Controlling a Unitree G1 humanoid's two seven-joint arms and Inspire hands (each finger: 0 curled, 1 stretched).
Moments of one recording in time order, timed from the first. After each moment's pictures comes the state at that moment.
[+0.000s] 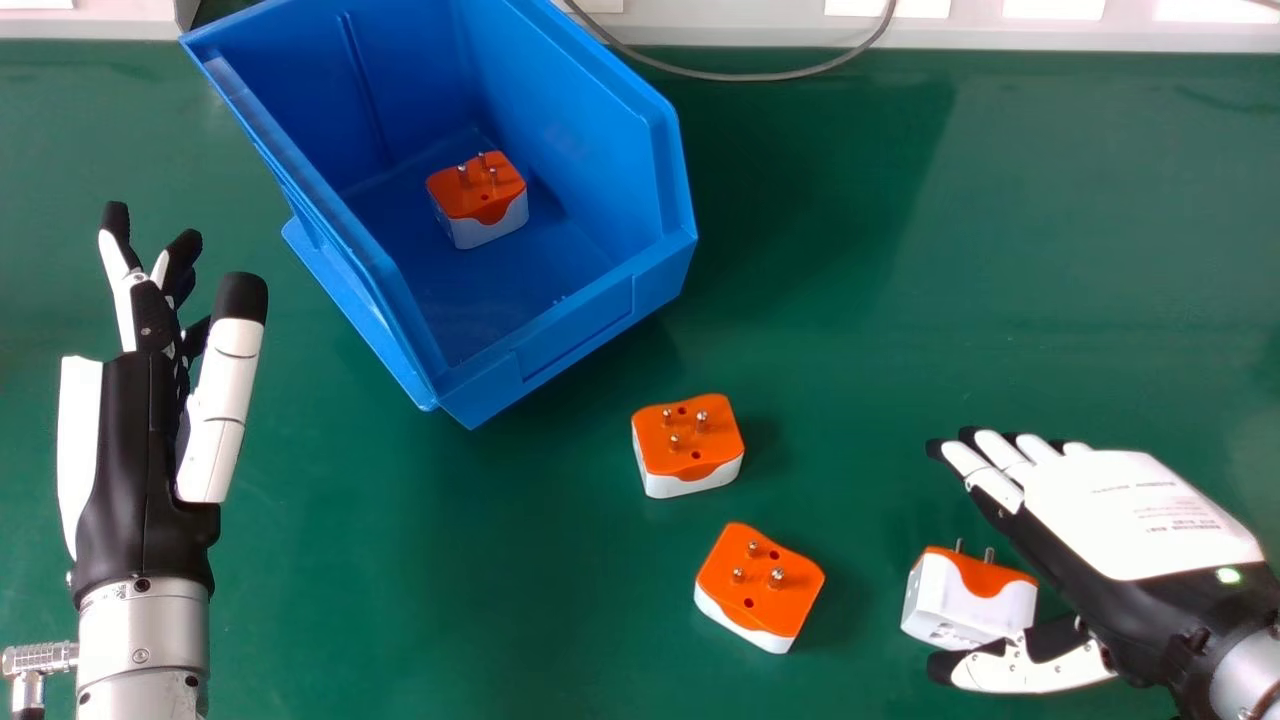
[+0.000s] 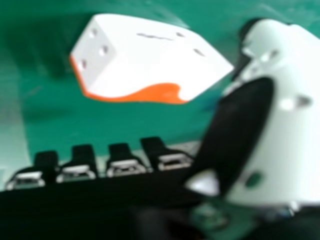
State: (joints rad) left arm 0.18 0.18 0.24 -0.06 0.12 -0.25 0.07; right arm 0.33 -0.64 0.04 -0.38 -0.88 -0.01 0.41
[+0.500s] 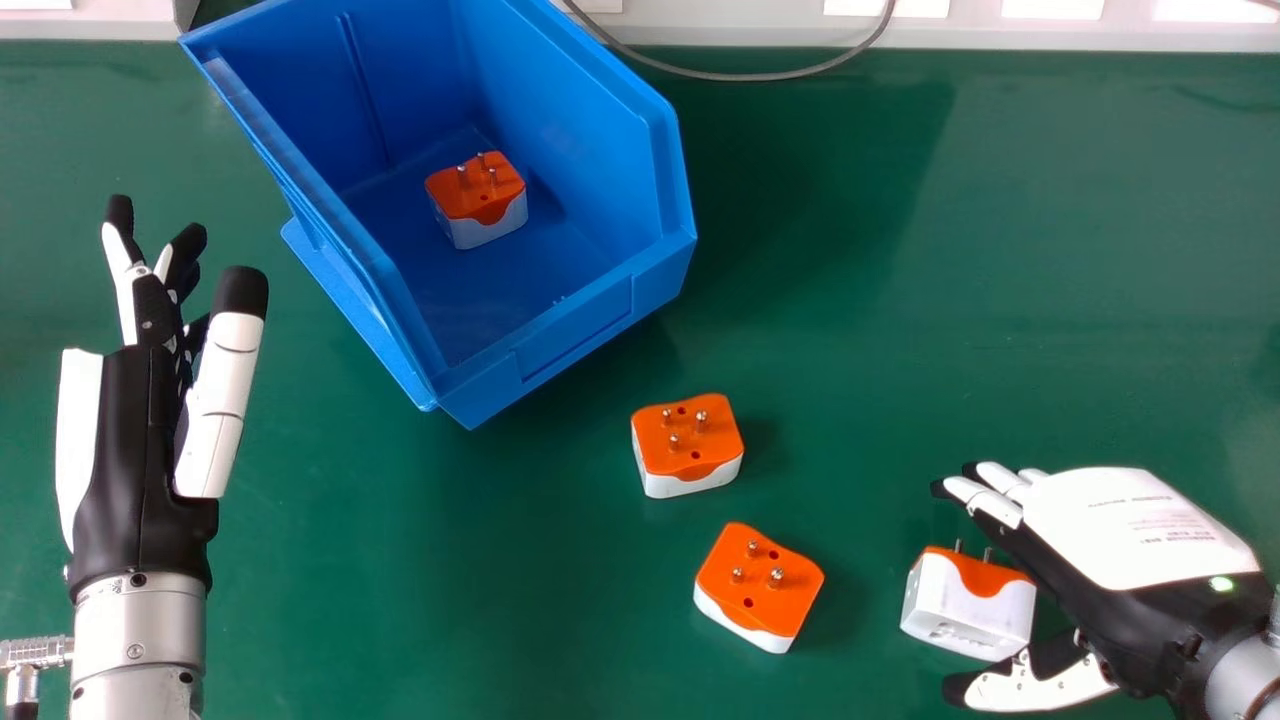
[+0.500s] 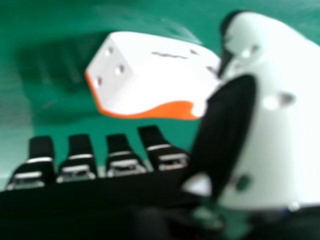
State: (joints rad) left arm 0.19 0.18 0.25 -0.09 0.10 -0.23 0.05; right arm 0.32 -0.64 0.05 -0.38 -0.91 0.01 0.44
